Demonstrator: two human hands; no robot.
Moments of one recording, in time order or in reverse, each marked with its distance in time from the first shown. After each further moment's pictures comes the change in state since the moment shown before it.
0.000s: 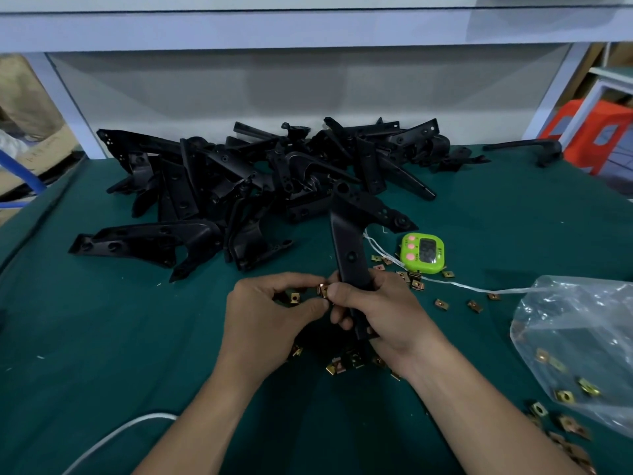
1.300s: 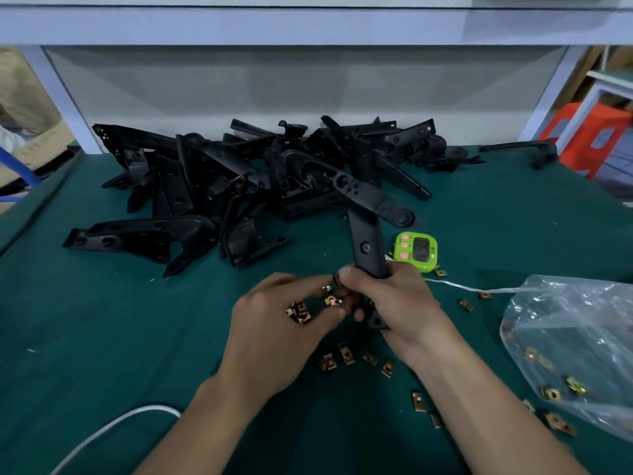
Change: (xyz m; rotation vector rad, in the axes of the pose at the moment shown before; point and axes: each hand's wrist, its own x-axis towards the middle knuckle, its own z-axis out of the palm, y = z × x) left_hand -0.016 0.003 0.011 0.292 0.038 0.268; right_hand -0.002 -0.014 -0.012 -0.082 0.180 -0.004
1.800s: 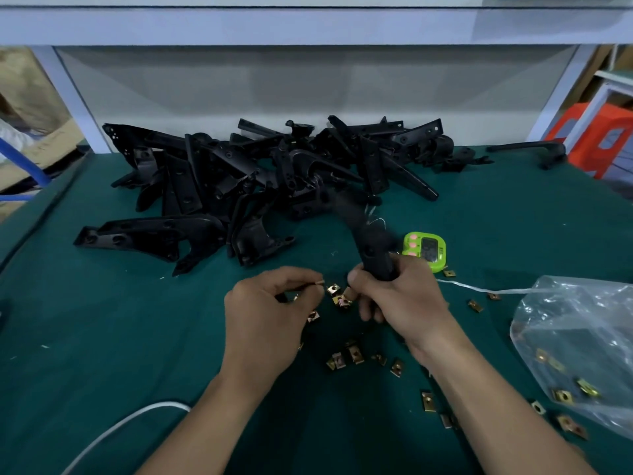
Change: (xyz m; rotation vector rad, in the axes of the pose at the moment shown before) left_hand 0.008 -0.007 0.001 -0.215 0.161 -0.216; right_hand 0.000 0.000 -0.006 -0.323 0.014 -0.172
